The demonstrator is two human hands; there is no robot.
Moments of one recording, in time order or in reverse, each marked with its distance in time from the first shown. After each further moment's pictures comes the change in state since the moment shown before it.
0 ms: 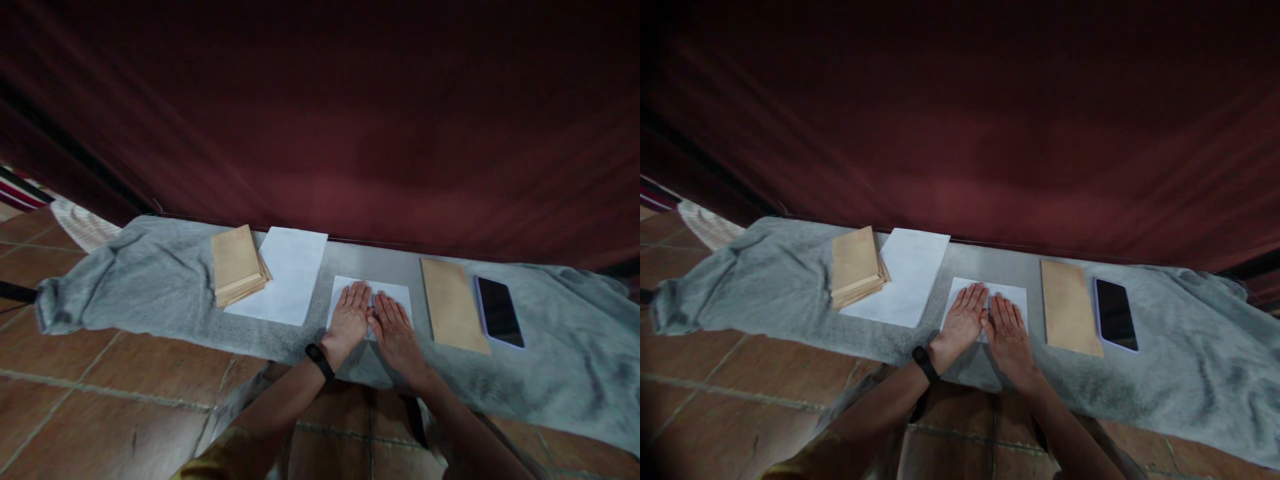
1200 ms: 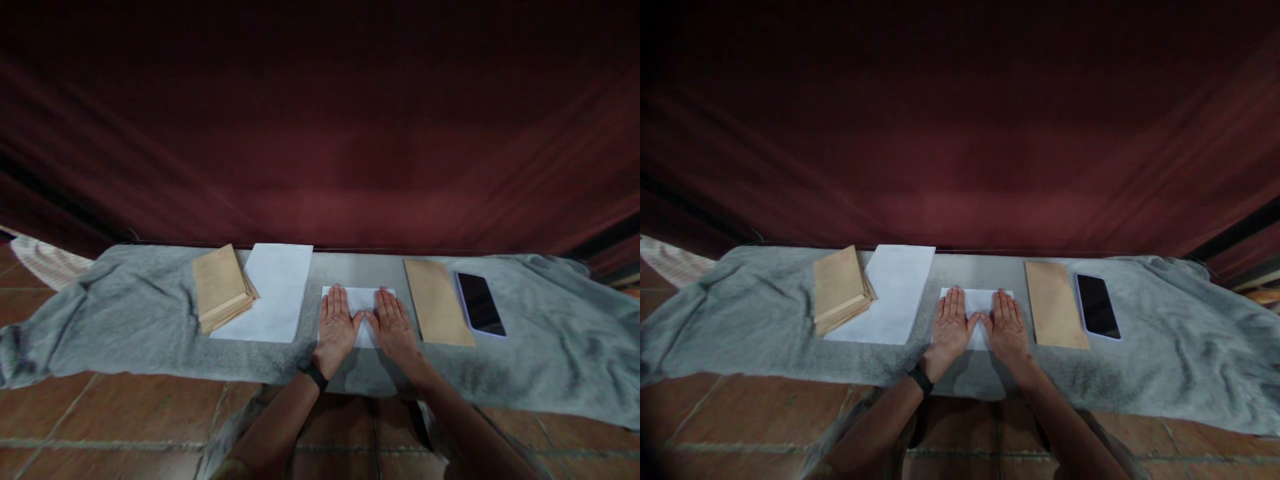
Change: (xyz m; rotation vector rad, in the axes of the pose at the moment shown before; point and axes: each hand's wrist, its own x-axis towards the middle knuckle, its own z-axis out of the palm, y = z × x) left_hand 0.002 0.001 0.013 -0.010 0.060 -0.254; right_hand 0.015 0.021 0.015 -0.068 0.087 0.195
